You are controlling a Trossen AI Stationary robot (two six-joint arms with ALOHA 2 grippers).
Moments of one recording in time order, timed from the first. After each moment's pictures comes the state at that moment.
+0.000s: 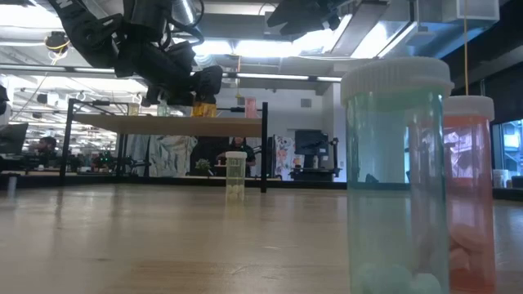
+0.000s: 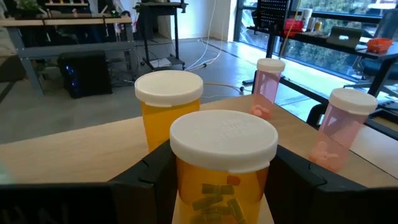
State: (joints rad) left arm 0.31 1.37 0.51 0.79 -0.84 -0.12; right arm 0.03 1.46 1.22 -0.12 0.55 0.02
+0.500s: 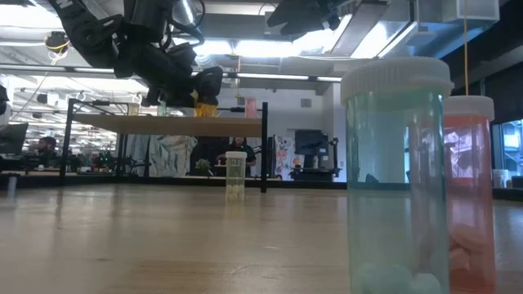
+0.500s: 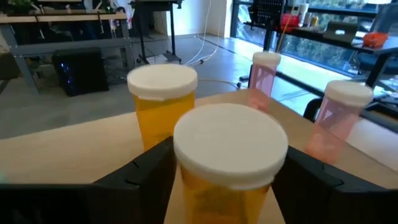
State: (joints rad) left arm 0.31 1.37 0.51 0.79 -0.83 -0.12; right arm 0.03 1.46 1.22 -0.12 0.55 0.02
